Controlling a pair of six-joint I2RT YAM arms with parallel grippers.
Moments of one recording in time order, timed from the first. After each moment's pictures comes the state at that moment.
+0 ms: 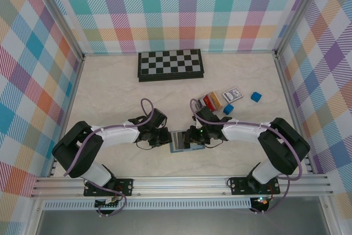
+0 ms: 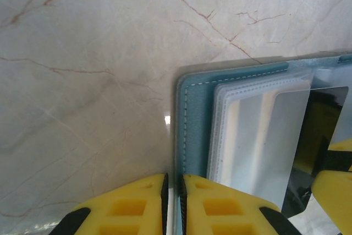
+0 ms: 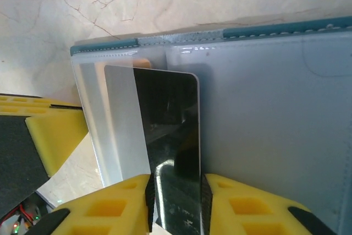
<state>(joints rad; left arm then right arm) -0.74 1.53 0.68 -0.27 0.26 -0.94 0.77 1.54 0.70 -0.23 -0.36 0.87</state>
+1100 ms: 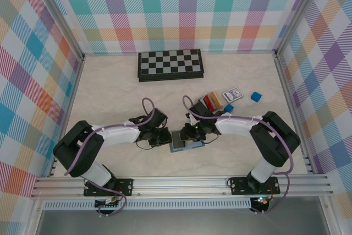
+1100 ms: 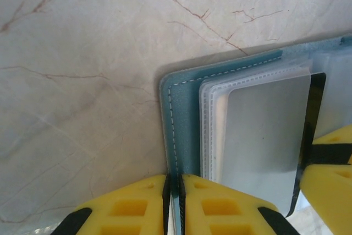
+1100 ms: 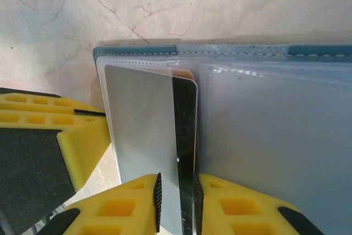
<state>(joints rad) -0.74 1.54 0.69 -0.28 0.26 -0.91 0.77 1.65 0.83 -0.29 -0.42 0.77</state>
